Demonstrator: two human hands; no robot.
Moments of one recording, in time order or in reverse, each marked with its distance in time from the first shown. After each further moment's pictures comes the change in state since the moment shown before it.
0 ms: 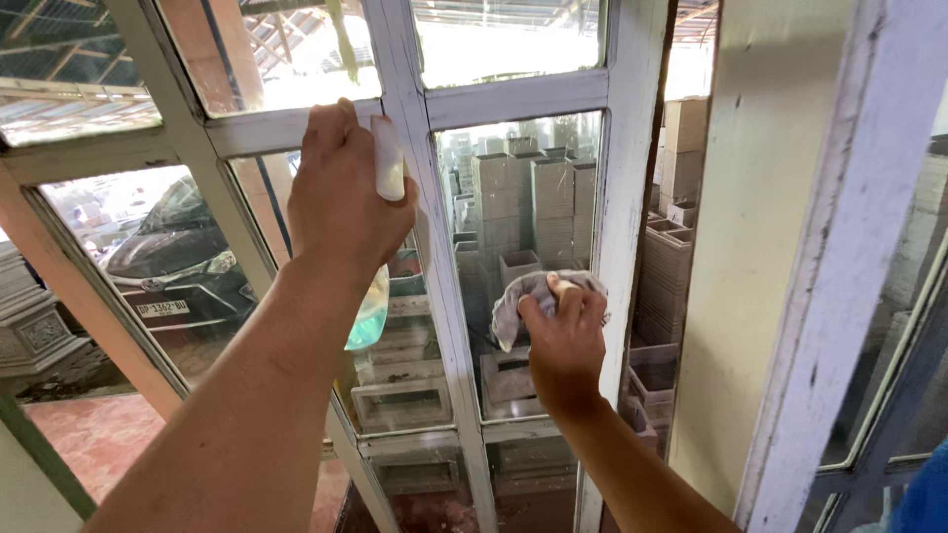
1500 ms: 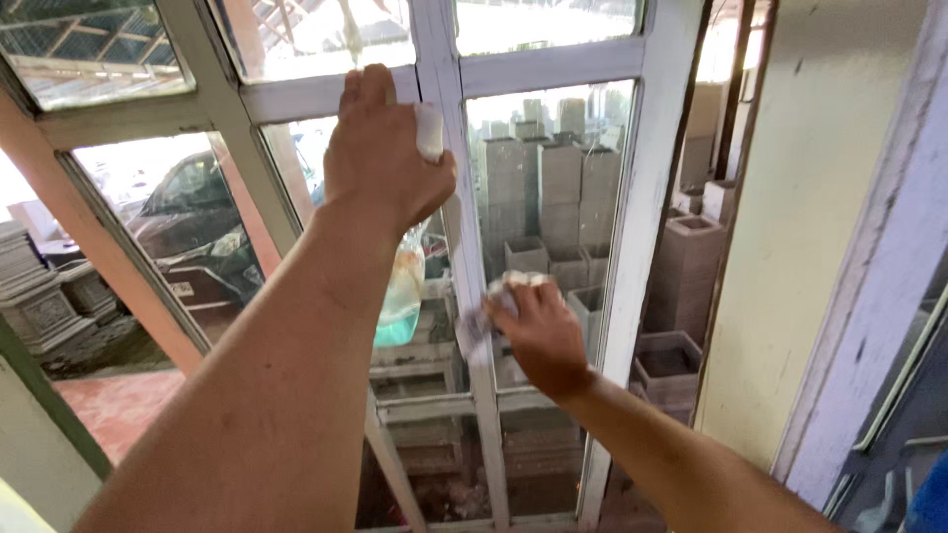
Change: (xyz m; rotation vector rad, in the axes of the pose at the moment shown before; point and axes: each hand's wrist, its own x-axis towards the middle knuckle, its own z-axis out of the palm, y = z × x) left_hand 0.010 -0.017 -0.014 0.069 -0.223 -0.002; right_hand -0.010 -0.042 0.018 0.065 -0.113 -0.409
